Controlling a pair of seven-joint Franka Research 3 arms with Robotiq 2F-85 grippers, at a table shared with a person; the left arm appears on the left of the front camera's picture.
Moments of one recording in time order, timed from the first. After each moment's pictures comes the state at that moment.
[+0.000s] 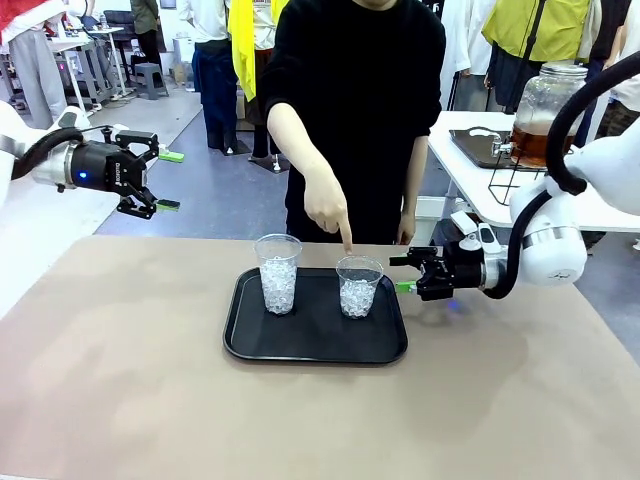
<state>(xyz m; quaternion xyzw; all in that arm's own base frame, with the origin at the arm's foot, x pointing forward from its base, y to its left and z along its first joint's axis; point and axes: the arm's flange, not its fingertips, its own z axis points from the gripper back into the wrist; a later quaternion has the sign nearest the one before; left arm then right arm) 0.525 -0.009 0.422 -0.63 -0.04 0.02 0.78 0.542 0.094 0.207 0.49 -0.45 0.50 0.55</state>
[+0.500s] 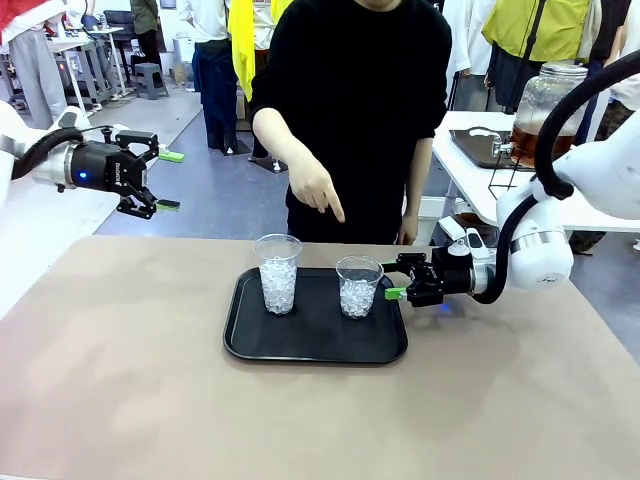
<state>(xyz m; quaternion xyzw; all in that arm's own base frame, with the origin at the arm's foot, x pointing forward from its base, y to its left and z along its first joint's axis) 0.525 -0.009 0.422 -0.63 -0.04 0.02 0.78 0.535 0.114 0.198 0.50 -0.44 0.50 0.55</state>
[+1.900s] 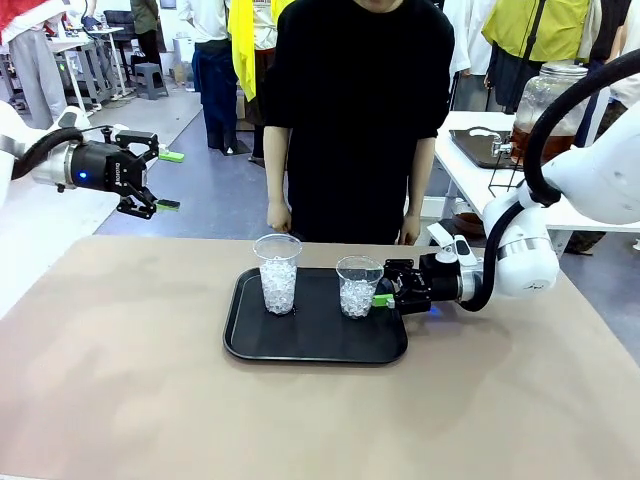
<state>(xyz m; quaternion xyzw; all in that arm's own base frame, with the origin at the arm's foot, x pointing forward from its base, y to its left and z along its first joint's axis) 0.525 -0.009 0.422 -0.63 -0.04 0.02 0.78 0.523 0.143 0.189 0.52 -0.44 0.50 0.54</state>
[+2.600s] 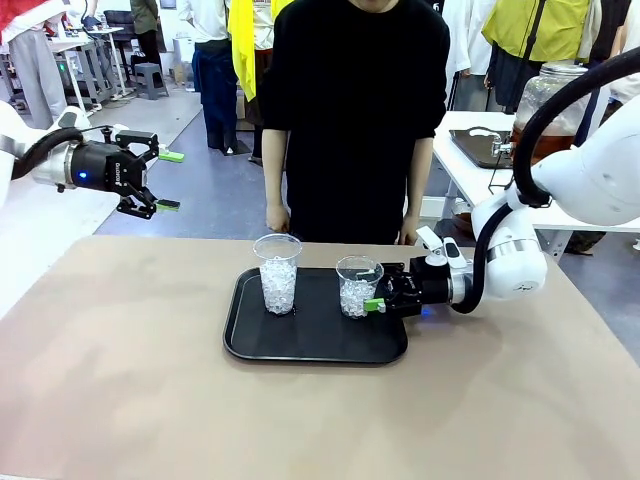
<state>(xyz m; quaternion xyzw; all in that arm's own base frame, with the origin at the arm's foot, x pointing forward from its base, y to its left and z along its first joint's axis) 0.525 -0.009 0.422 -0.63 -0.04 0.02 0.78 0.521 0.159 0.185 0.52 -0.43 0.51 0.54</state>
